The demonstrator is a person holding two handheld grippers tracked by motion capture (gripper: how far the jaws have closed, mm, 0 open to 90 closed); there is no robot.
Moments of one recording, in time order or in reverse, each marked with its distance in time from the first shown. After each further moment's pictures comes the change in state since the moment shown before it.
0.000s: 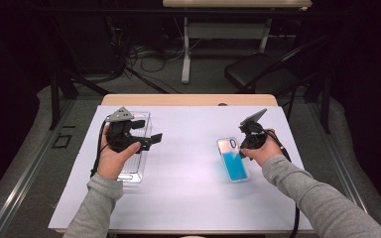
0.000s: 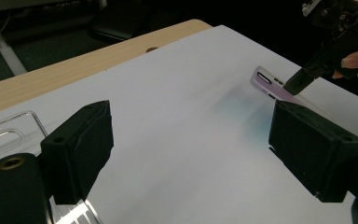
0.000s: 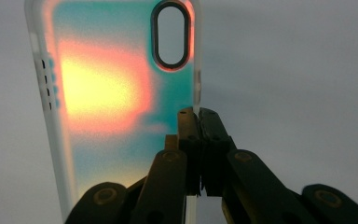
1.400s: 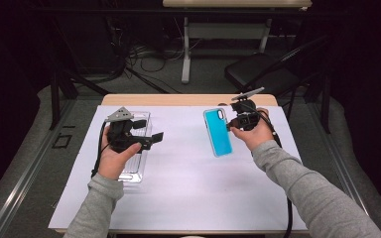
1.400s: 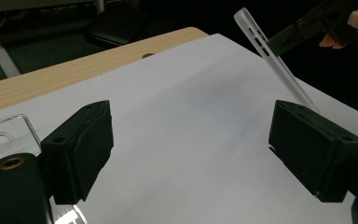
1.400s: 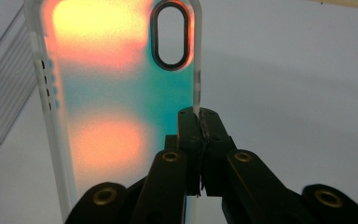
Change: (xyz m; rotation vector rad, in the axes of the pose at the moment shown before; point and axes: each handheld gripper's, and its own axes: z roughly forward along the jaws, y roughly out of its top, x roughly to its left) left arm 0.000 -0.001 0.002 -0.027 -0.015 -0.023; right arm 0.039 0.036 -0.050 -0.303 0.052 -0.091
